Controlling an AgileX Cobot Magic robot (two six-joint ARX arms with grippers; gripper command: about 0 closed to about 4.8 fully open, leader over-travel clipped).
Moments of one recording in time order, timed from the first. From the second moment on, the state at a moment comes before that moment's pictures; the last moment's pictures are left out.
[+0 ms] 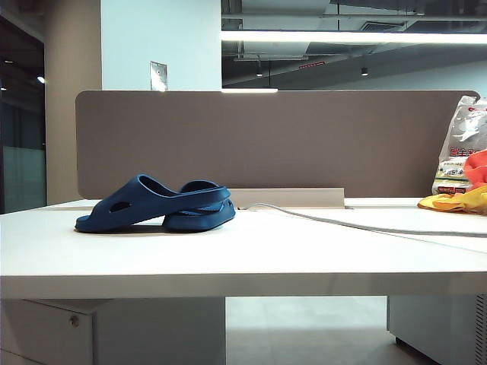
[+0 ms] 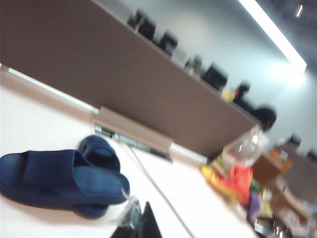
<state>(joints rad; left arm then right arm) 0.10 0.47 0.70 -0.12 0.40 -0.63 0.08 0.00 0.12 -0.07 -0.20 0.66</state>
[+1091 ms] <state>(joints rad) 0.14 1.96 1.45 0.03 0.80 -0.72 0.08 0.00 0.20 -0.23 -0.20 0.55</state>
